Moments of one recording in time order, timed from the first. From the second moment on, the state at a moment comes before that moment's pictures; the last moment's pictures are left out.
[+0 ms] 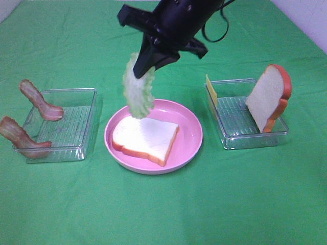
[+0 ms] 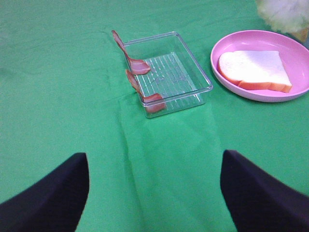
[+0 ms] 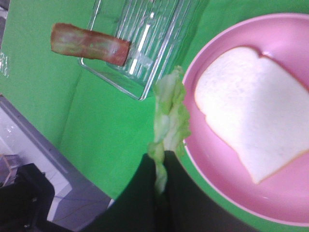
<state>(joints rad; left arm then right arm) -0.31 0.00 -0.50 0.06 1.06 -0.05 0.52 1.98 -1.70 0.62 1.04 -0.11</state>
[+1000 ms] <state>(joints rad) -0.31 0.00 -0.50 0.07 1.06 -0.05 0.53 2.27 -1.70 0.48 0.93 0.05</state>
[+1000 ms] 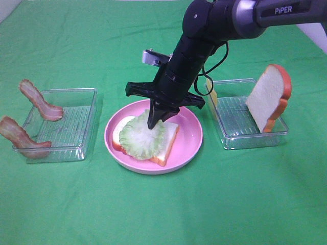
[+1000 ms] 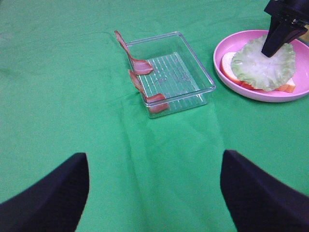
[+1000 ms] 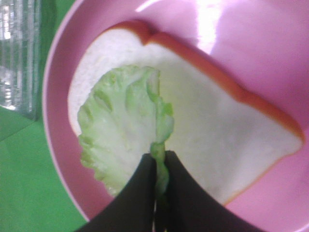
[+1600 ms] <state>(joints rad) -0.31 0.00 -0.50 0.08 1.05 -0.05 0.53 2.17 -1.78 0.34 0.95 0.05</state>
